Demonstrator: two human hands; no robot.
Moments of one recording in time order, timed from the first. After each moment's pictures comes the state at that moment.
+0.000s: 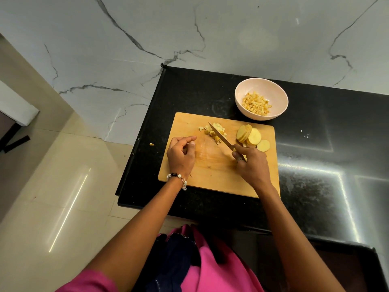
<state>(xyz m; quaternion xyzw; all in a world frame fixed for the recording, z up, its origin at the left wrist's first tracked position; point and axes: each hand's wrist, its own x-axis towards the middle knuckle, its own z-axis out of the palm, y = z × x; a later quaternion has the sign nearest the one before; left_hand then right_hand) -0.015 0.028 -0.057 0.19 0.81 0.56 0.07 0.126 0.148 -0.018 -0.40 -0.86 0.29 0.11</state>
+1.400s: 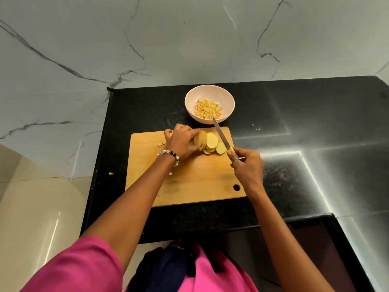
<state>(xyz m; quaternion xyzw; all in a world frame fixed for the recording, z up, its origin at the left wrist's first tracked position) -0.021 0.146 -0.015 0.57 0.80 0.11 0.12 0.184 0.171 -0.006 -0.54 -0.66 0.42 0.31</state>
